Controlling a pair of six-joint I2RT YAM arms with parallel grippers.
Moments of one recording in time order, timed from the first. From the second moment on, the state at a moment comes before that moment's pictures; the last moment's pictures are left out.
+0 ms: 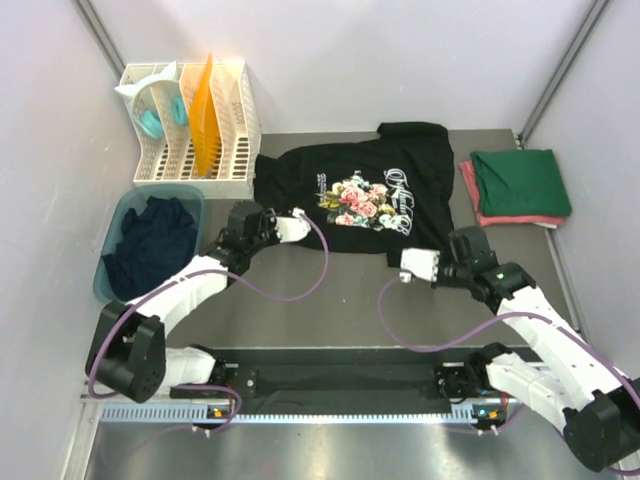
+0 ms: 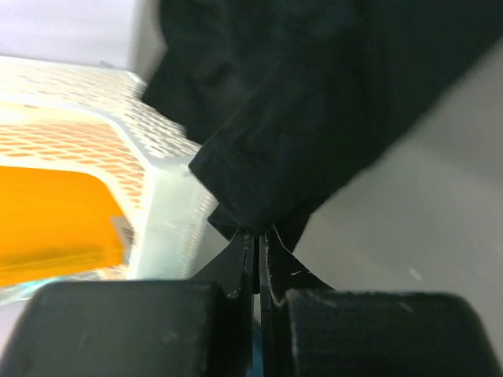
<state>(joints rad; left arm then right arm) -0.41 1.28 0.74 0.02 -0.04 0.98 0.41 0.89 0.70 -0.67 0.01 -1.11</state>
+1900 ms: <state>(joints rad) -0.41 1.17 0.57 -0.20 -0.04 1.00 0.40 1.08 0.77 -0.89 -0.19 -0.93</state>
